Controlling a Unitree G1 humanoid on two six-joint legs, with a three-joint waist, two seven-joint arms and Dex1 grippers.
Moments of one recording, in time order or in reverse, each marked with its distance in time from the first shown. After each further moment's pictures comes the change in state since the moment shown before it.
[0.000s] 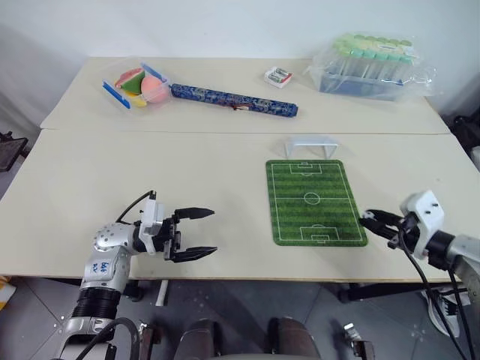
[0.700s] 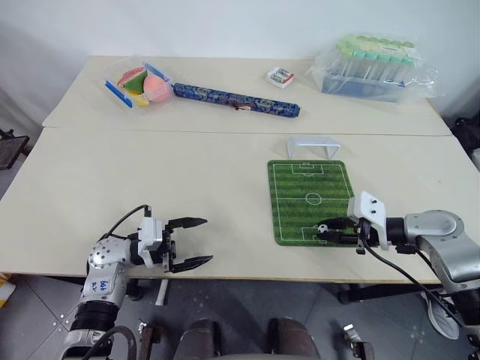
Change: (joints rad) left arm 0.078 0.002 0.004 0.068 0.057 -0.196 0.071; right arm -0.225 -0.037 0.321 0.260 -0.148 -0.155 0.279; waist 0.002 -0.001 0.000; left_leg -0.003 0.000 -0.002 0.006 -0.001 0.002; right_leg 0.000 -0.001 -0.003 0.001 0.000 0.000
